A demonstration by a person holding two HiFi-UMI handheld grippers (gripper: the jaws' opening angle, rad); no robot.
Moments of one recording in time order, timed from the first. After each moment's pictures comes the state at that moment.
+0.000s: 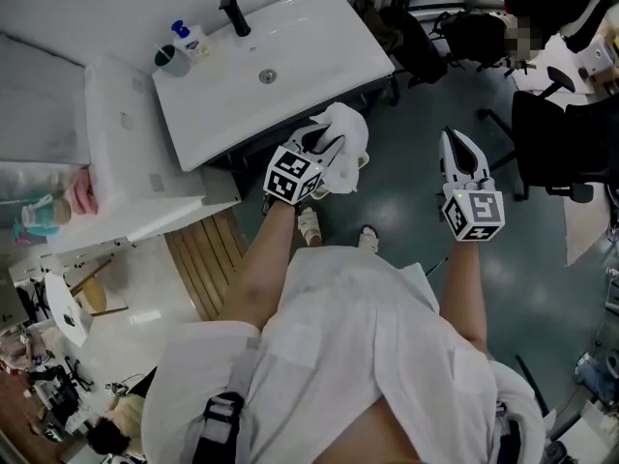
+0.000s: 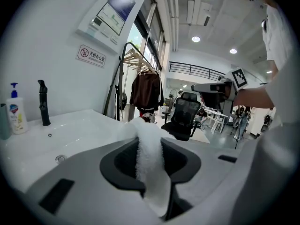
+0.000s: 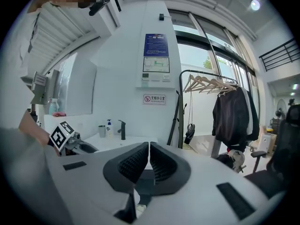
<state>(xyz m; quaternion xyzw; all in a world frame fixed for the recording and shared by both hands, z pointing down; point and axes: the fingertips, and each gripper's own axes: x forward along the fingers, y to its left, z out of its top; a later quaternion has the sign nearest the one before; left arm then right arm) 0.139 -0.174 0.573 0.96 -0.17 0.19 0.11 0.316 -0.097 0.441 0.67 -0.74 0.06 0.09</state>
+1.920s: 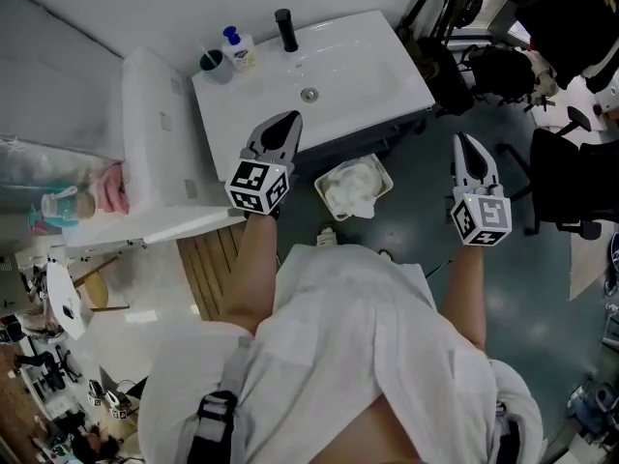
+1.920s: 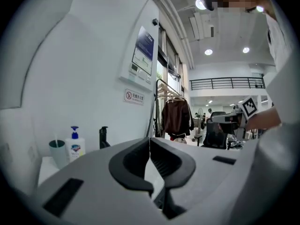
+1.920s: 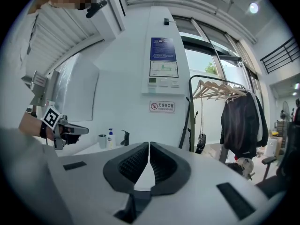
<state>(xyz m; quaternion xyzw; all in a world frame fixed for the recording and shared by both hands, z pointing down) -0.033 -0.283 0.448 0.93 -0.35 0.06 0.06 0.250 -0.172 0.410 0.66 -0.75 0.03 0.06</state>
